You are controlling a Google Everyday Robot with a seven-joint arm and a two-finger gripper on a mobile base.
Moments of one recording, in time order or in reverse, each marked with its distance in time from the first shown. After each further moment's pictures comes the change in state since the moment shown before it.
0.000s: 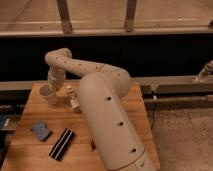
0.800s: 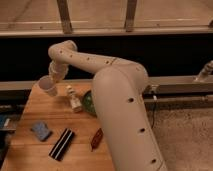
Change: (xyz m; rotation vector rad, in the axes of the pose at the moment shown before) arm -0.012 -0.004 -0.091 0.036 -0.195 0.043
